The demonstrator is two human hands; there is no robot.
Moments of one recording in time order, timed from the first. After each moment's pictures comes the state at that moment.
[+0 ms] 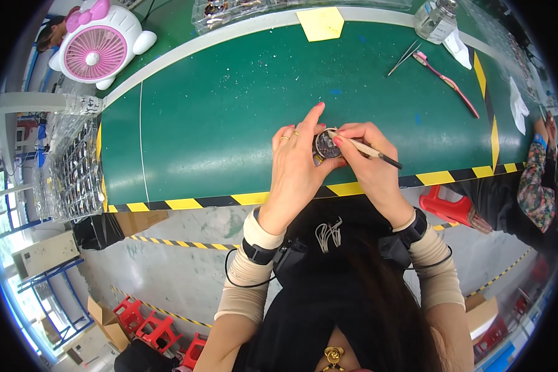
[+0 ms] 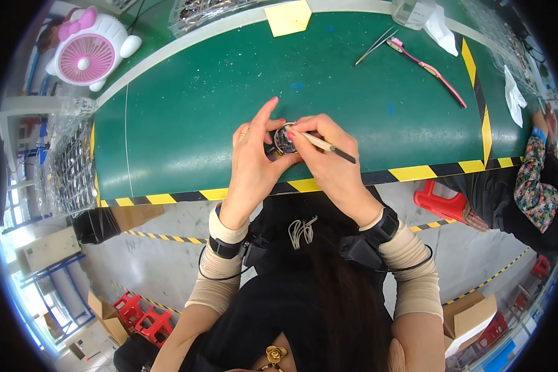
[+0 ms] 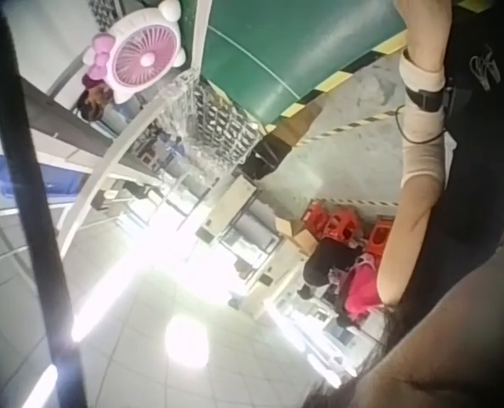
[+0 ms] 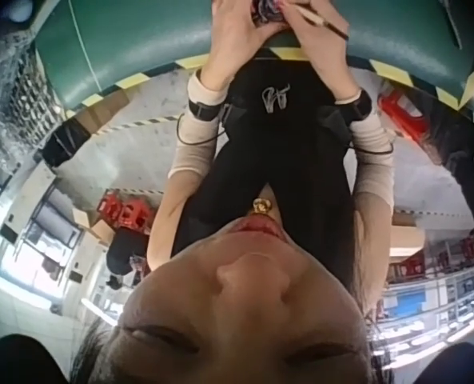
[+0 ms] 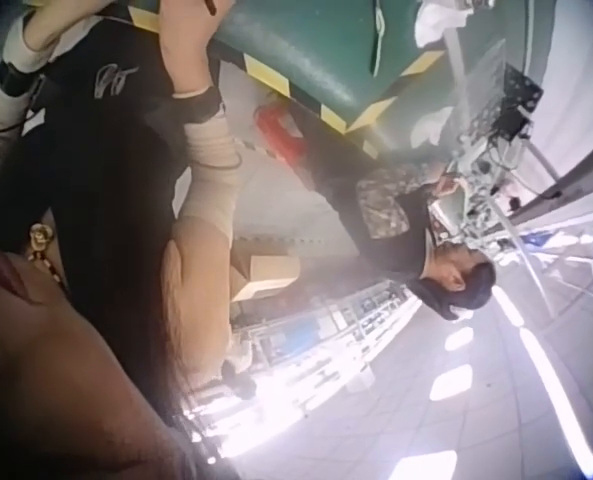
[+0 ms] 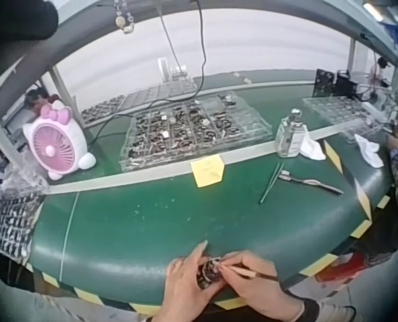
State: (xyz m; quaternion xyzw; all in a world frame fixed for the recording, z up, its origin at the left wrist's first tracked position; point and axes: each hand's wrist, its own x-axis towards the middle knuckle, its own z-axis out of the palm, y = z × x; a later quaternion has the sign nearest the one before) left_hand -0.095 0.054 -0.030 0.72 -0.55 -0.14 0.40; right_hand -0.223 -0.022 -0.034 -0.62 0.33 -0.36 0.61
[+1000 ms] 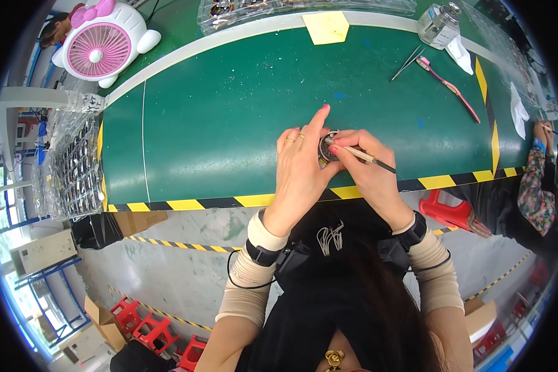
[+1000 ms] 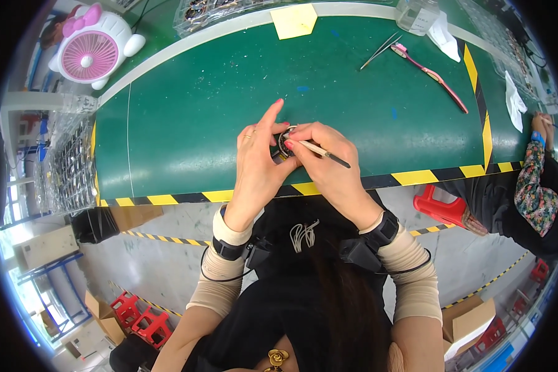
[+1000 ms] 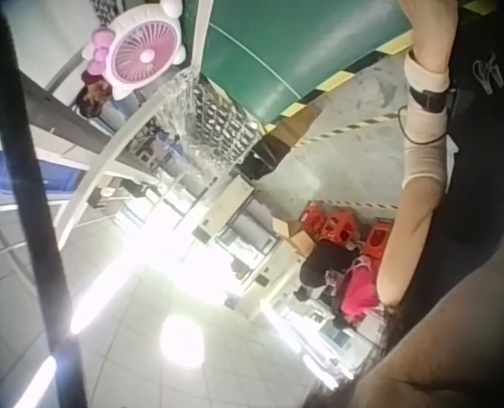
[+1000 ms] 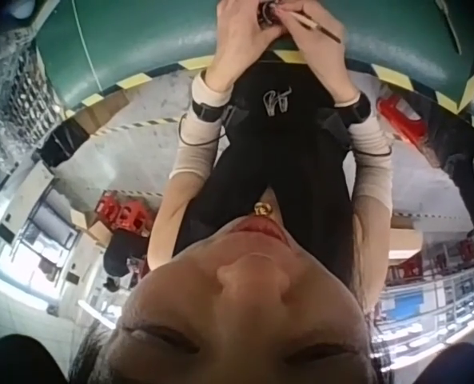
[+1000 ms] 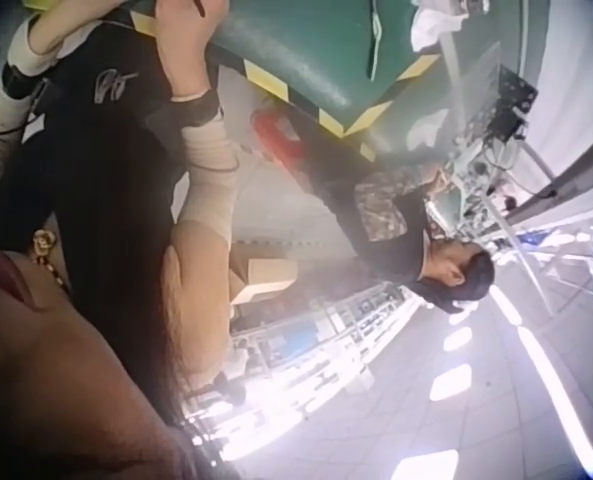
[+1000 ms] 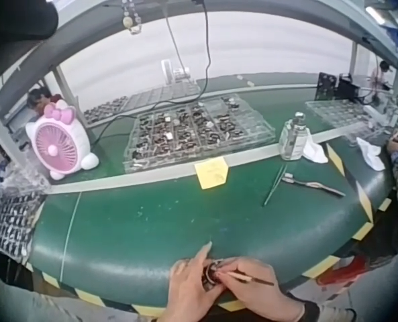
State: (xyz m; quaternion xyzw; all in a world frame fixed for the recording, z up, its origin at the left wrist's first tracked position) left_hand -0.095 0.055 -0.033 0.72 -0.55 -0.12 0.39; right_hand -0.223 -0.021 -0.036 -0.66 0.32 -0.31 0.60
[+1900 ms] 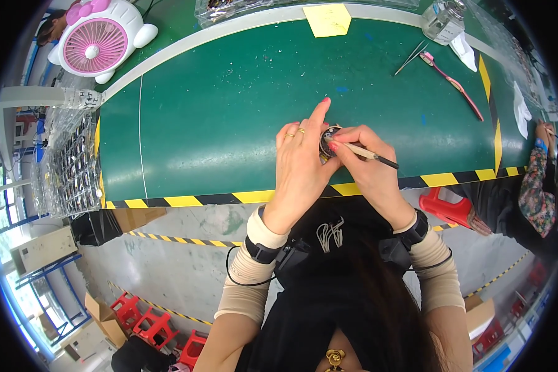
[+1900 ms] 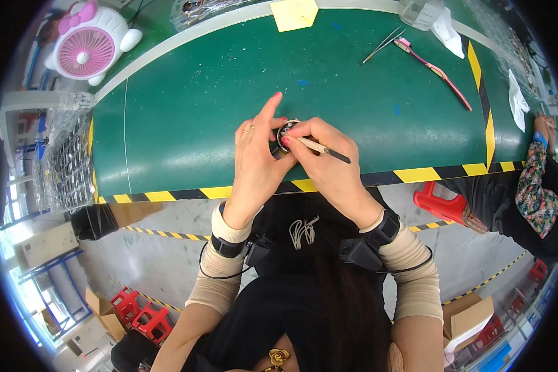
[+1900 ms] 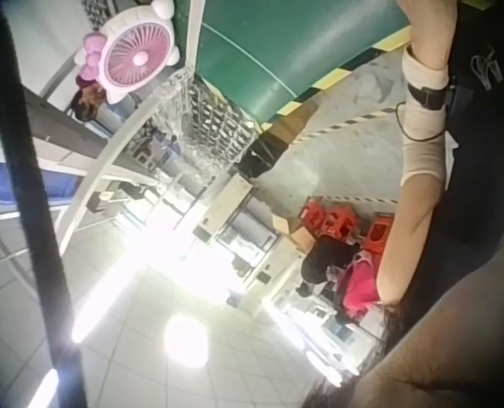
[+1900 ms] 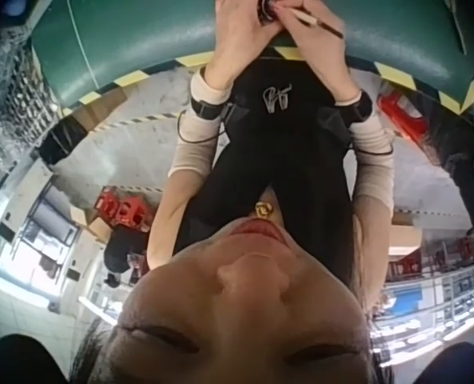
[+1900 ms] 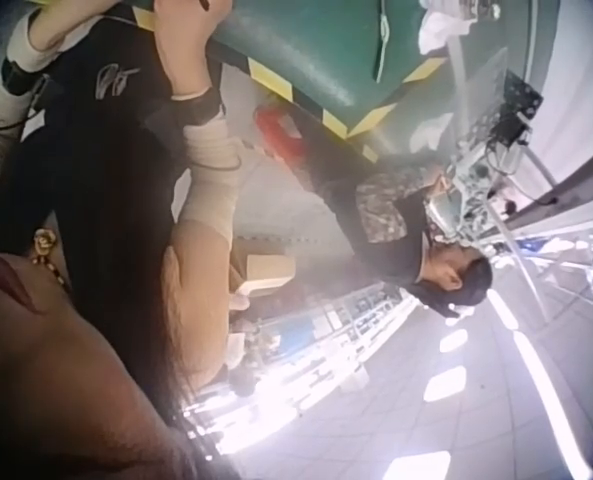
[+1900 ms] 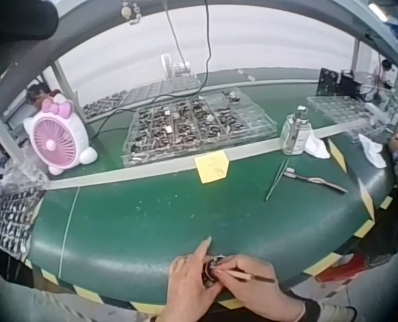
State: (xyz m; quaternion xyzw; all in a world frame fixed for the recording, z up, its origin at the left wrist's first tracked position) left_hand -0.096 0.054 -0.032 0.73 -0.54 -0.13 0.40; right_hand -0.220 -0.018 -0.035 -0.67 0.33 -0.29 0.59
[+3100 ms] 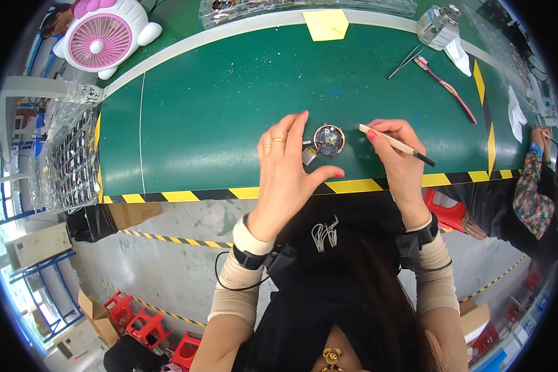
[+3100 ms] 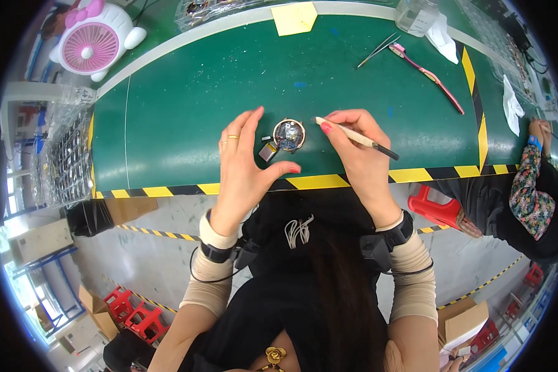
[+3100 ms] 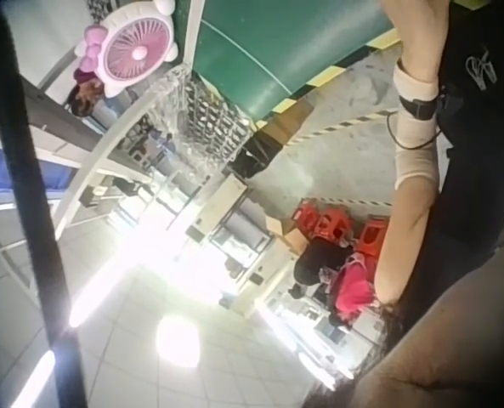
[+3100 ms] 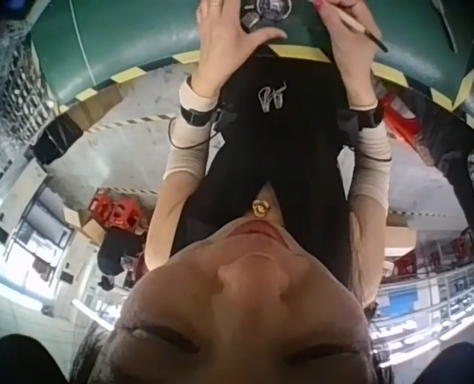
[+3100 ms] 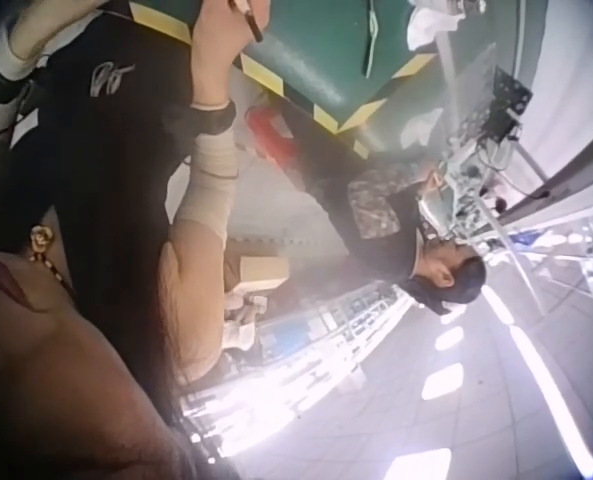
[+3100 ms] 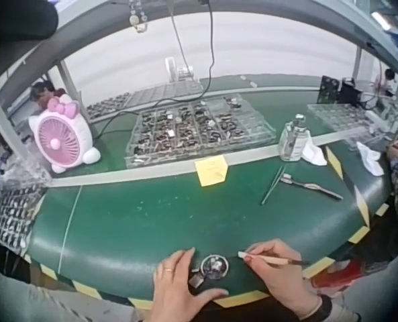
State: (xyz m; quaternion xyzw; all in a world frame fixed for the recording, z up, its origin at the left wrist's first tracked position) left_hand -0.095 0.075 -0.021 0.75 -0.54 -0.05 0.38; right_hand -0.252 -0.041 -0.020 -0.60 0.37 -0.36 0.61
